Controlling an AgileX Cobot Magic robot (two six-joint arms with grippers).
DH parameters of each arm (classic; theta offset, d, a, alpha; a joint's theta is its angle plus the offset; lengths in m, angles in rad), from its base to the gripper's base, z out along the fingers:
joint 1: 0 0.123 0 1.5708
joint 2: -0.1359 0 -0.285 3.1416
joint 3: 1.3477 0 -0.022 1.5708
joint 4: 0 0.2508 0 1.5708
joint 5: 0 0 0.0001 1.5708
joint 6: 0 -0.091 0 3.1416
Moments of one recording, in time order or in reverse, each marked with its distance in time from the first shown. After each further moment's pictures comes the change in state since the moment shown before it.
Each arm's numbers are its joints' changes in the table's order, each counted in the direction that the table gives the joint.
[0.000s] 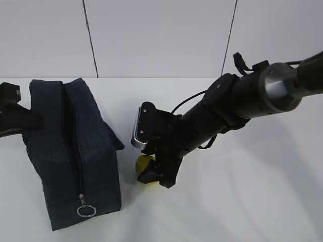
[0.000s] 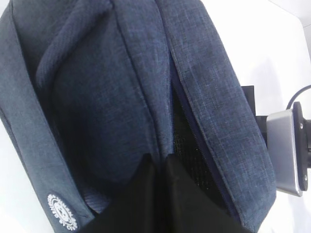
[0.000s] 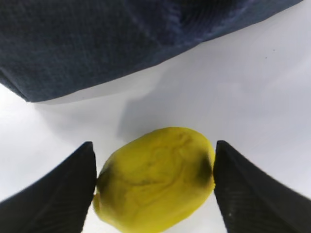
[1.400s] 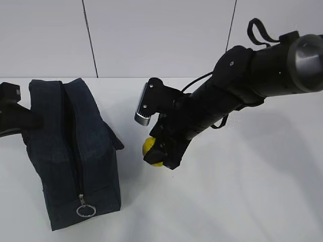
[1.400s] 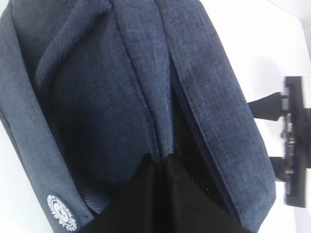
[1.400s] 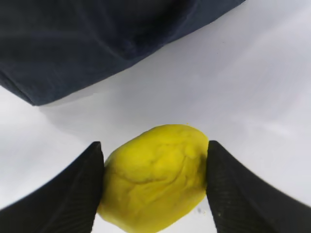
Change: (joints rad) left arm 0.000 0.000 0.000 -0.001 0.000 0.000; right arm 0.000 0.132 0.000 -0.238 -0.002 -0.336
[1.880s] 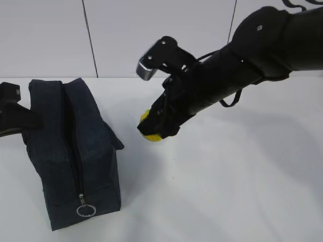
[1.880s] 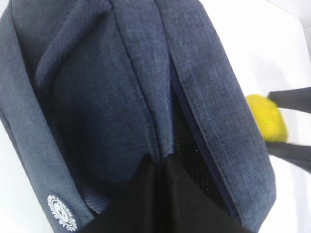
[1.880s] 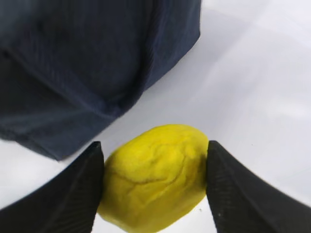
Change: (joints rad) left arm 0.000 0.000 0.000 0.000 0.002 0.000; right arm 0.000 0.156 0.000 -0.011 -0.007 -0.294
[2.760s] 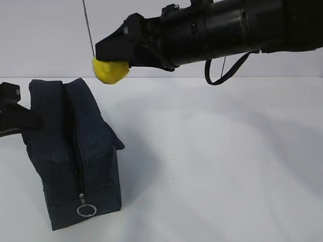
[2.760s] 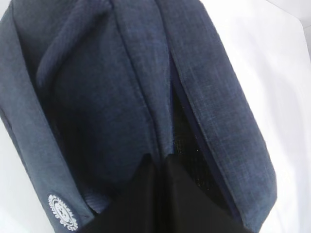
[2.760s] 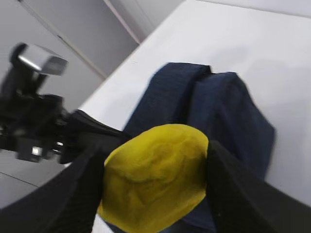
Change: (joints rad) left arm 0.000 0.000 0.000 0.000 0.000 0.000; right arm 0.000 0.150 0.002 0.632 -0.065 -0.134
